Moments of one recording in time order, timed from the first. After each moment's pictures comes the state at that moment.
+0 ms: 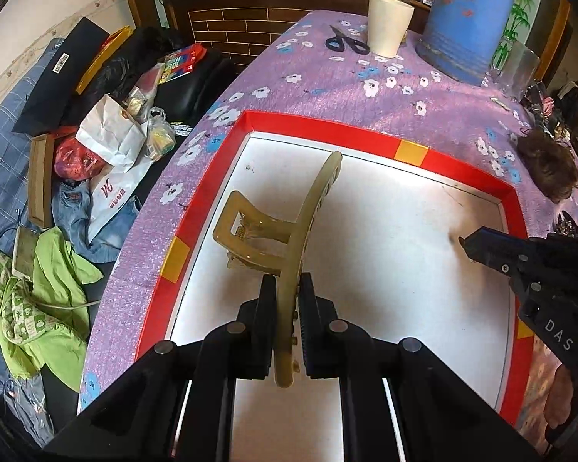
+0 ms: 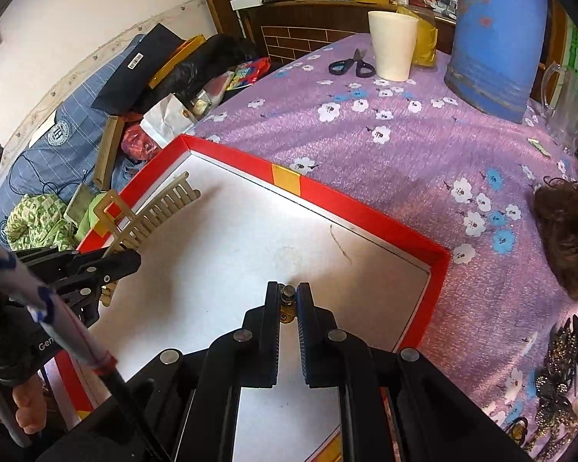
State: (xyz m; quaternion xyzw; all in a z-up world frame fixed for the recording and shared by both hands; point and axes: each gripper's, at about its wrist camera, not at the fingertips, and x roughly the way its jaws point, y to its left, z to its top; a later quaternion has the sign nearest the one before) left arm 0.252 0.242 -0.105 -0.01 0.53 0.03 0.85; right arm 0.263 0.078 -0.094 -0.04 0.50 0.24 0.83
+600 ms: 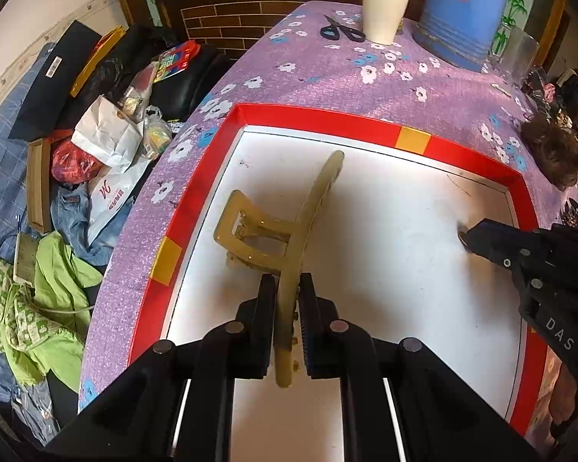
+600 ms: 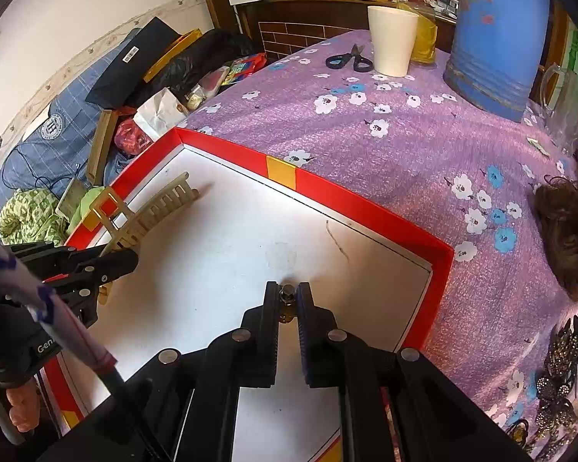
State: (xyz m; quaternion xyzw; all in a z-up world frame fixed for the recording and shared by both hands) left arm 0.256 0.239 -0.114 0.00 0.54 0.03 0.84; right arm 0.266 0.082 -0.102 -0.05 0.50 0.23 0.84
